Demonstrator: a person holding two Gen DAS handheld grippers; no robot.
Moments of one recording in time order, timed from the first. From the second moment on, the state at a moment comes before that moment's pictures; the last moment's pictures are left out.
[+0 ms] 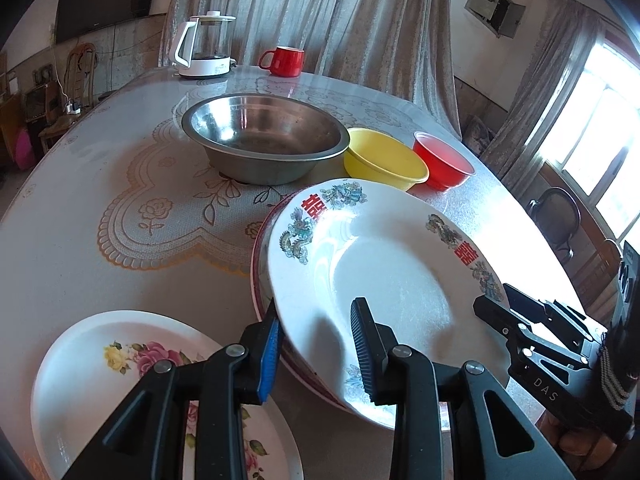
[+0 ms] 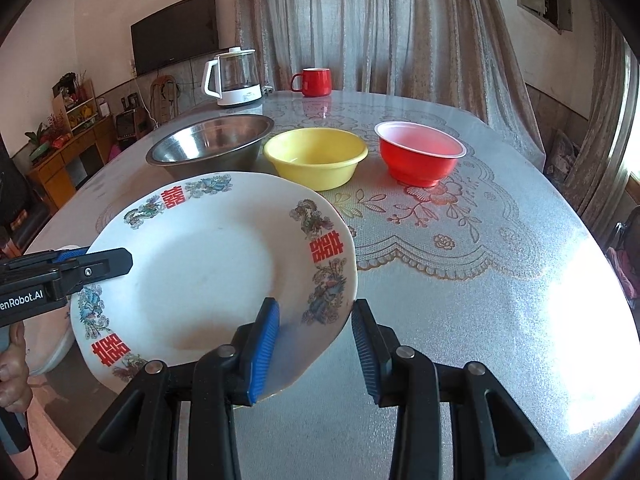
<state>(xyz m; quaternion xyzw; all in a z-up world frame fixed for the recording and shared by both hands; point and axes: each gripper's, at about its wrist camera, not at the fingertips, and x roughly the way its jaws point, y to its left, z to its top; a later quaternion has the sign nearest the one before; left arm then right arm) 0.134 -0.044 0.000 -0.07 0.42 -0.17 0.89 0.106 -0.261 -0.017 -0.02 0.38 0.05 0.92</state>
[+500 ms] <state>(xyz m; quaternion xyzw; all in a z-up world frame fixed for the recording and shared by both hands) 0.134 -0.050 0.001 -0.05 0.42 -0.16 0.89 0.114 -0.249 -0.019 -0.08 0.36 0.02 0.93</state>
